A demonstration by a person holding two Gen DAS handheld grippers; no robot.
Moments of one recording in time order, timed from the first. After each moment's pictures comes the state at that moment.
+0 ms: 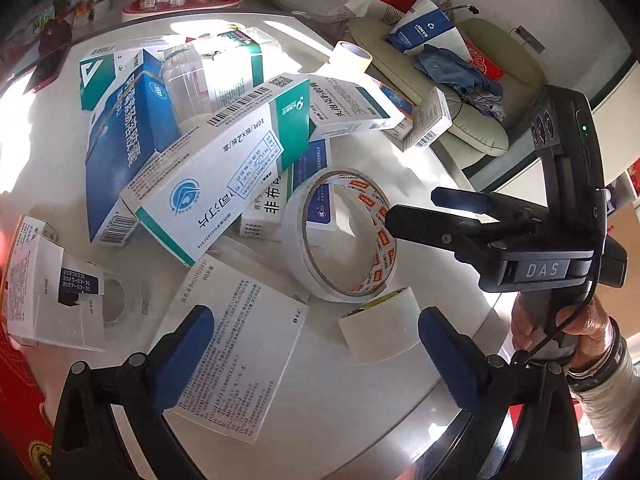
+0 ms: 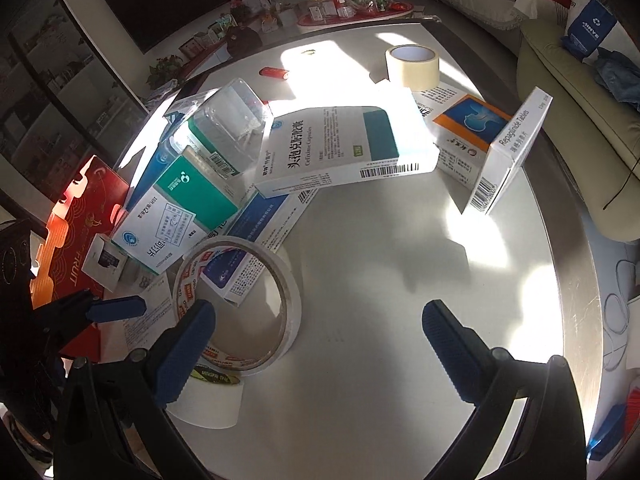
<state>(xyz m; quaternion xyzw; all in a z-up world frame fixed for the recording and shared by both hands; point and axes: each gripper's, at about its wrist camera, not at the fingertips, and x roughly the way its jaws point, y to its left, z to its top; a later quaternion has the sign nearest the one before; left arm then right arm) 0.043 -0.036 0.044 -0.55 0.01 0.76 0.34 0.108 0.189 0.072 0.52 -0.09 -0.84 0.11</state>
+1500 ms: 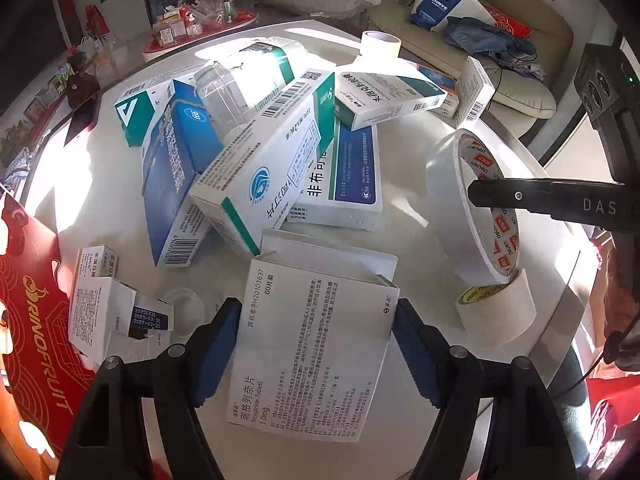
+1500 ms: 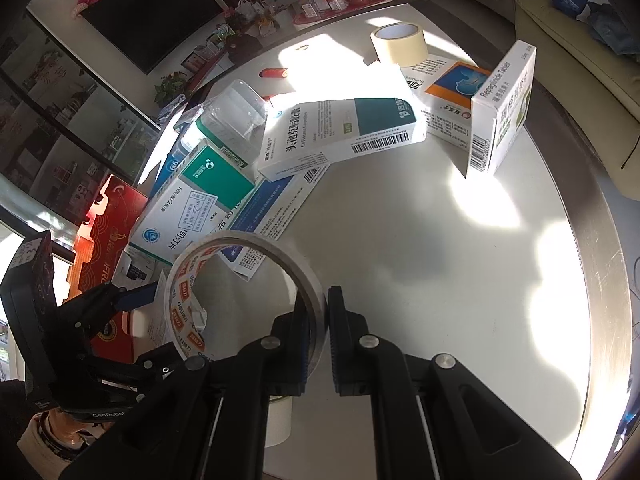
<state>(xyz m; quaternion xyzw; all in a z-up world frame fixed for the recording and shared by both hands) 0.053 -0.037 0.050 -0.50 0.14 0.81 0.27 0.130 0.211 0.071 0.51 -0.18 -0.83 0.13</state>
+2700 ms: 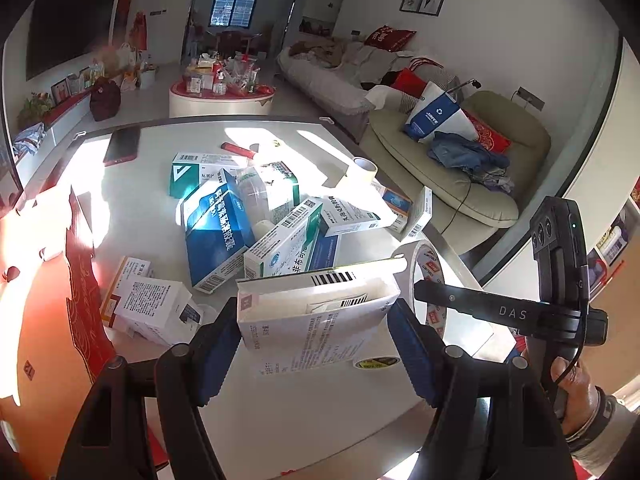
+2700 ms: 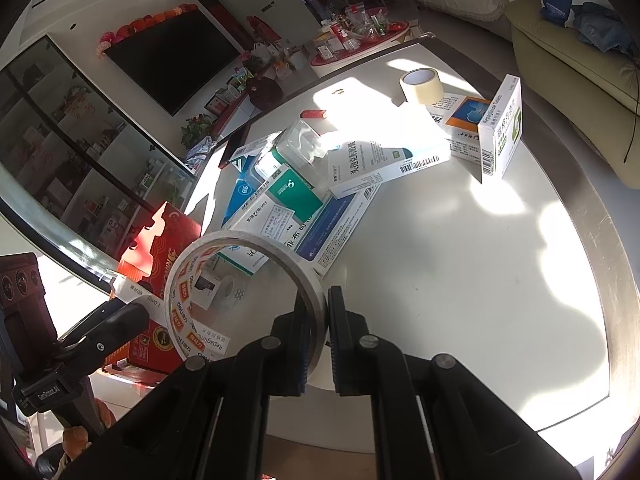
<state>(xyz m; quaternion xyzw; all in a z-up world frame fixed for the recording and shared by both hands) 0.097 -0.082 0.131 -0.40 -0.01 0.87 0.29 0.174 0.190 0.112 0.44 -0.22 -0.86 0.14</state>
